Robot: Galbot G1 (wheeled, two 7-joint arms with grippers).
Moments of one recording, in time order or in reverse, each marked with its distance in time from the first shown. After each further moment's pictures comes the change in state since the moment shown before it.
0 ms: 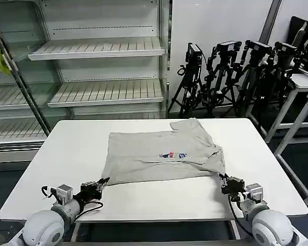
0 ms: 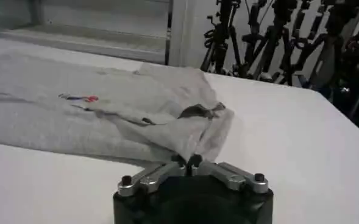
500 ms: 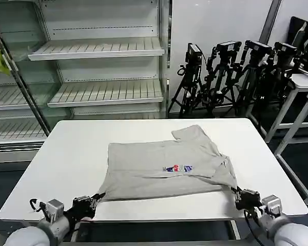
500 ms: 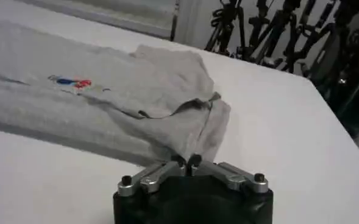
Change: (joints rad) left arm 0.297 0.119 -0.179 -0.183 -0.037 0.014 -0.023; right arm -0.429 -0.115 0.317 0.139 0.035 -0.003 -0.007
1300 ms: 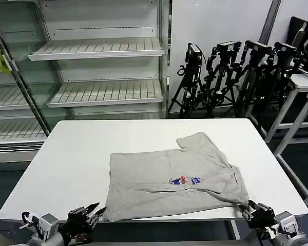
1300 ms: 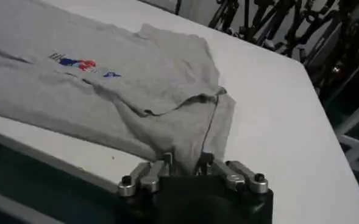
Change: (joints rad) left arm 0.170 0.002 -0.124 -0.099 0.027 0.006 -0.028; right arm -0.262 -0.012 0.244 0.119 -0.006 -0.043 0.023
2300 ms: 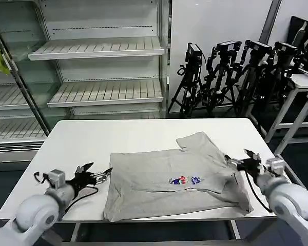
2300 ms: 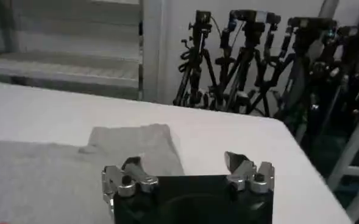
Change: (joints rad) left arm -0.763 -0.184 0.381 0.426 -0.101 0.052 0.037; right arm 1.248 0.210 -0.815 -0.557 0.162 0.033 -0.042
